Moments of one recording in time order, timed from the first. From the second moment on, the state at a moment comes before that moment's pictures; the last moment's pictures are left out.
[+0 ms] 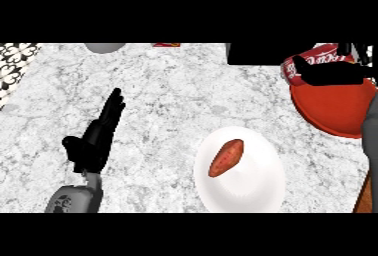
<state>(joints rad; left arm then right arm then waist) -0.14 0.06 -0.08 -1.54 -0.05 0.09 0.08 -0.66 -0.34 -0.09 -1.67 0.70 0.09 0.57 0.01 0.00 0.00</state>
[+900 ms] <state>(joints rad) -0.17 0.05 -0.07 -1.55 -0.06 0.08 0.11 -0.72 -0.53 -0.26 -0.87 0.80 -0.19 0.06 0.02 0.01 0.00</state>
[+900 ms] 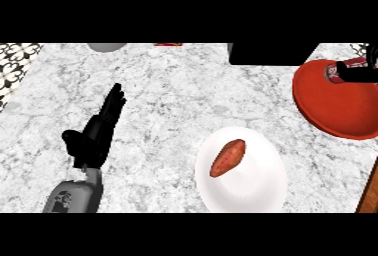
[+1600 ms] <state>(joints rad) -0.16 0.05 -0.06 -1.54 -0.06 0.06 0.09 -0.77 -0.57 -0.42 -0.46 0.60 -0.07 -0.31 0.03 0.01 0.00</state>
